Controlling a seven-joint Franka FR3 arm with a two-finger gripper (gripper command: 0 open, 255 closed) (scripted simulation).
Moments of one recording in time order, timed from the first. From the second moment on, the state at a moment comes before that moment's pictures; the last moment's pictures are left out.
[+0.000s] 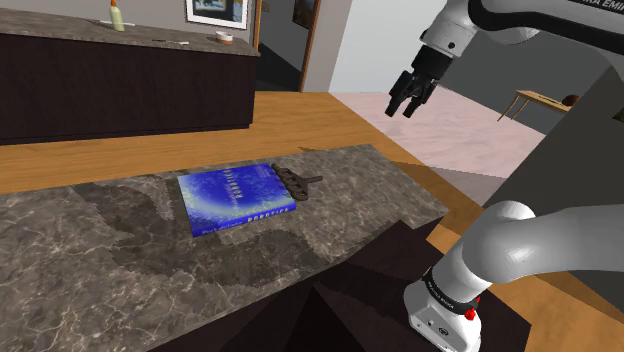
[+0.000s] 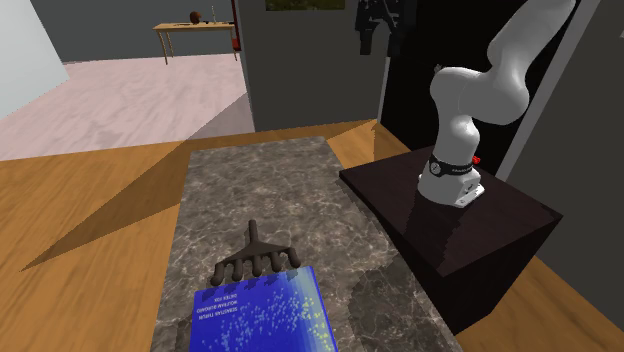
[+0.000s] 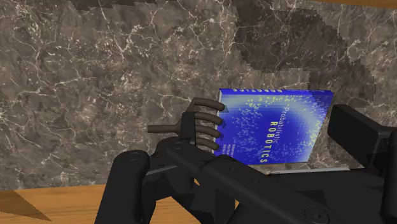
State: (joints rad) arm 0.02 -0.74 -0.07 -2.28 0.09 1.63 0.02
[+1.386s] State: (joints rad) arm 0.16 -0.24 -0.34 -2.37 0.01 2.14 -0.80
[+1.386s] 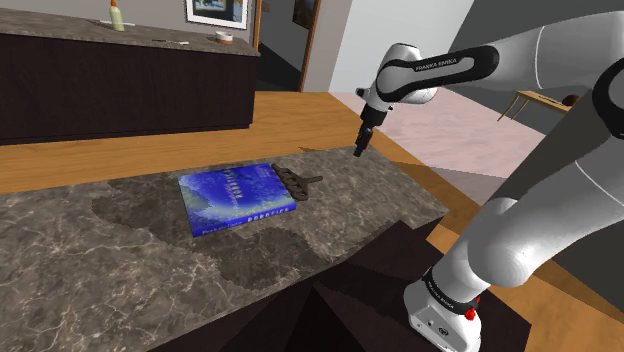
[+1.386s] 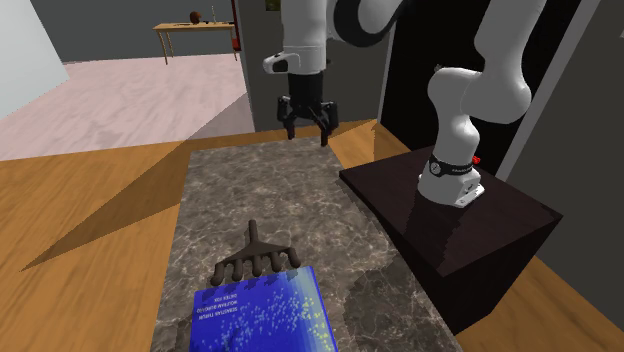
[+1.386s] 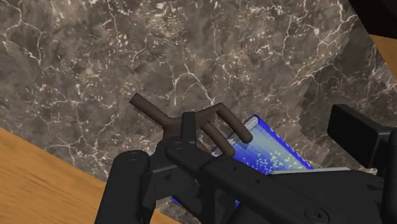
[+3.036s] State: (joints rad) arm 0.11 0.62 -0.23 -1.89 0.20 2.50 -1.63
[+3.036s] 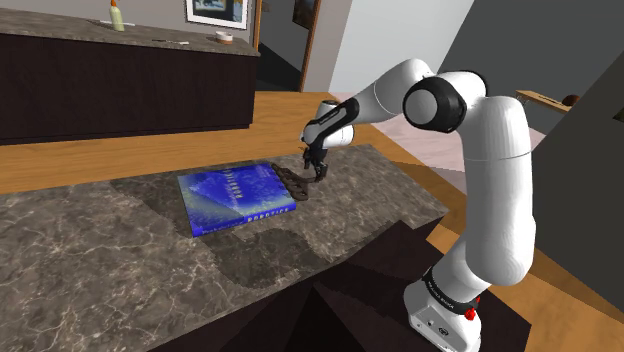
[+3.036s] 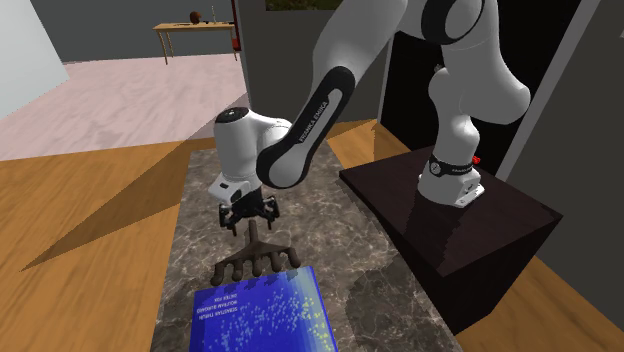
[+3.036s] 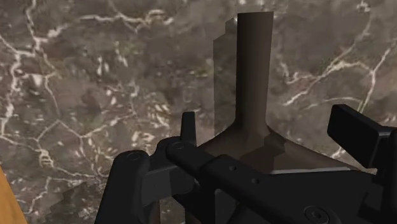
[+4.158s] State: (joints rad) arm 0.10 0.66 -0.22 -1.88 0.21 2.53 -1.64
